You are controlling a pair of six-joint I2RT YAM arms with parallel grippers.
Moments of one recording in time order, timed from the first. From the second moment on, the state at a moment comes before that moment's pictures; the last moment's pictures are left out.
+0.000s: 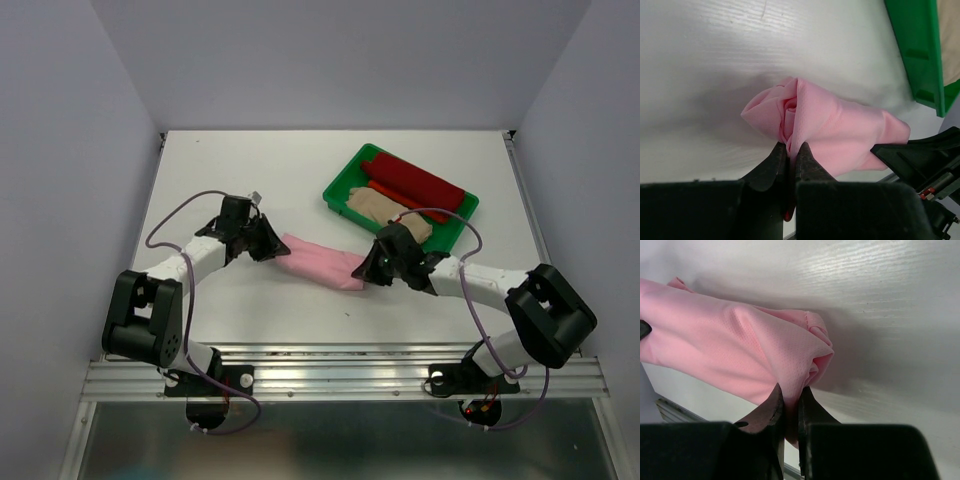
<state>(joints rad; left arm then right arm) -0.27 1.44 0.77 -0.20 0.36 -0.69 0.68 1.46 0.69 -0.05 -0.01 1.01</state>
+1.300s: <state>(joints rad) -0.48 2.19 2.01 -0.42 0.48 -0.56 0.35 1.27 0.92 -0.29 0.28 0.73</state>
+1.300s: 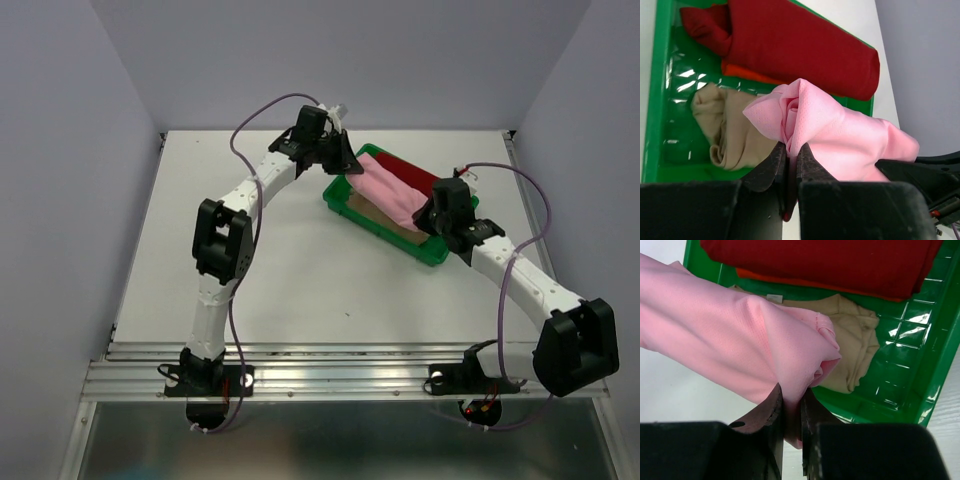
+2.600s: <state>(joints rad) -0.51 2.40 2.08 -0.39 0.52 -0.55 0.23 1.40 0.88 -0.26 0.22 0.58</state>
